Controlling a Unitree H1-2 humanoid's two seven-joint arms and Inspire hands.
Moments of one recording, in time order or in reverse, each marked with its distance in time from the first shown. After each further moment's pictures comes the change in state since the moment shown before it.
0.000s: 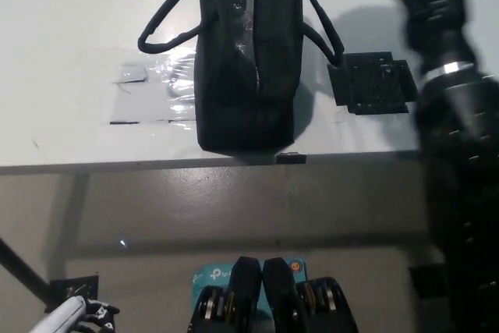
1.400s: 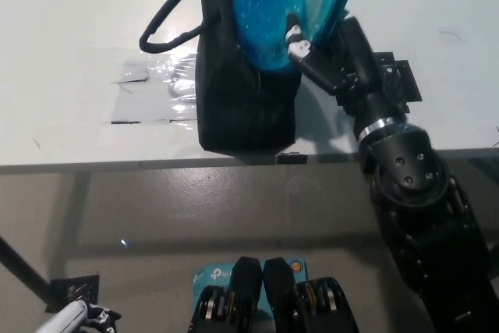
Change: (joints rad) left_arm 0.013 -0.002 -0.008 -0.010 0.011 0.000 0.000; right_arm 0.101 -0.014 0.171 0.090 -0.153 0.013 0.012
